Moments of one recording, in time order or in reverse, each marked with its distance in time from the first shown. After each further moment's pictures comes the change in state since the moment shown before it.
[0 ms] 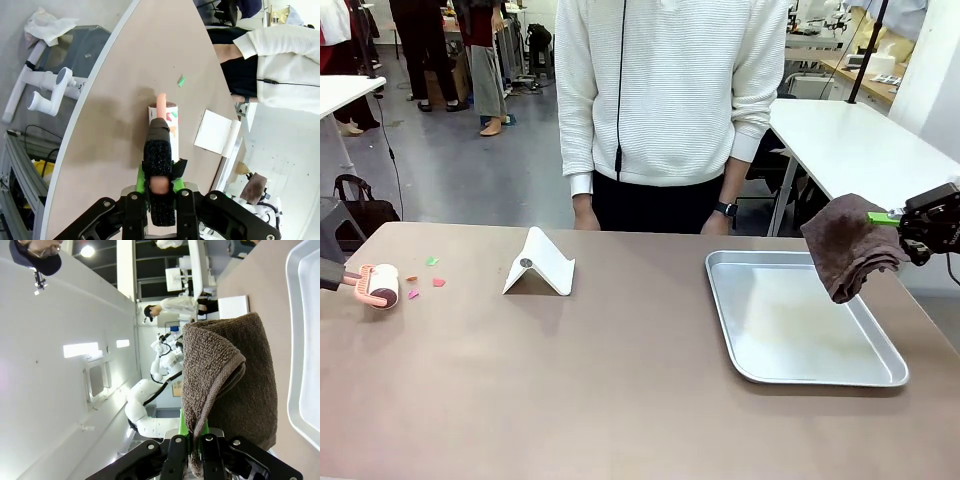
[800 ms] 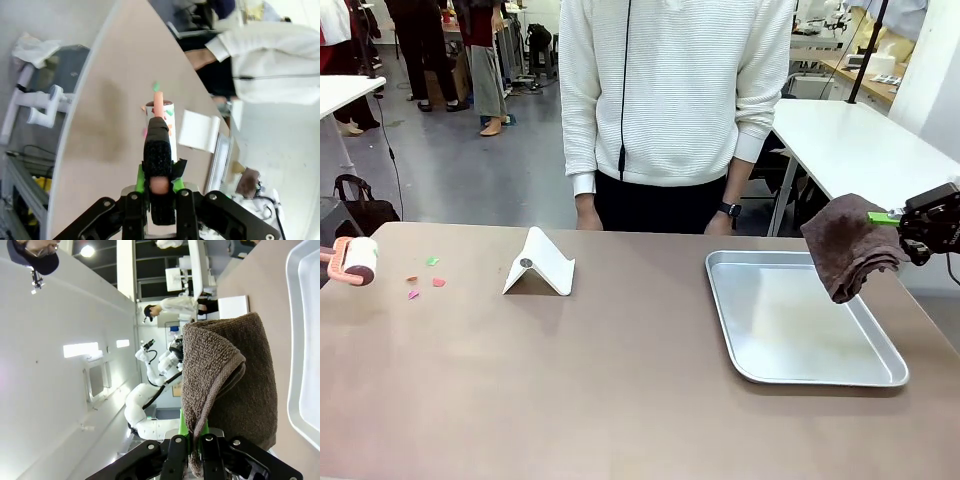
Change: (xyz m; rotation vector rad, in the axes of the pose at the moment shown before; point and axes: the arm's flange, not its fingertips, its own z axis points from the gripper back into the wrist) left arm -0.006 -0.007 0.047 -0.071 -0.074 -0.090; right arm 0.000 0.000 0.000 0.000 0.000 0.000
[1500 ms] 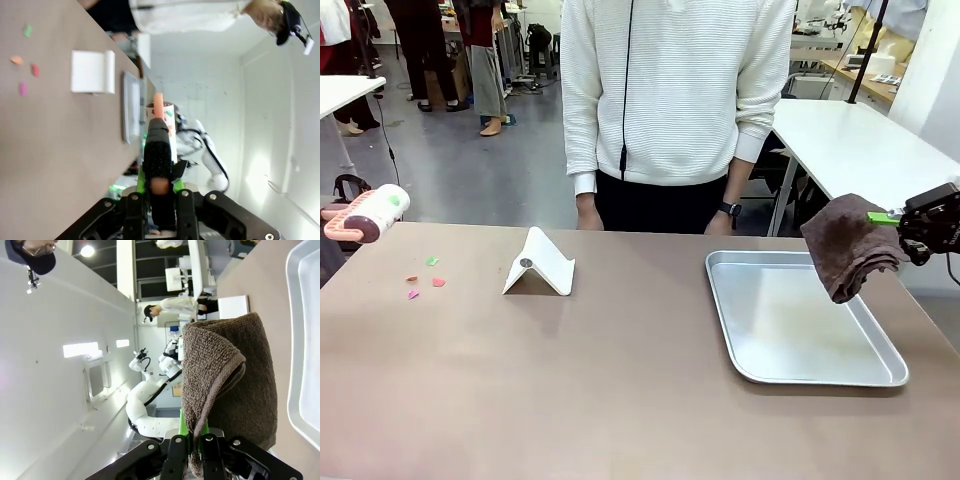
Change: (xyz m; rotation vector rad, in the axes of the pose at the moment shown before) left arm -0.031 -0.037 -0.014 -0.486 0.307 -0.051; right arm 0.000 0.000 0.000 0.000 0.001 0.000
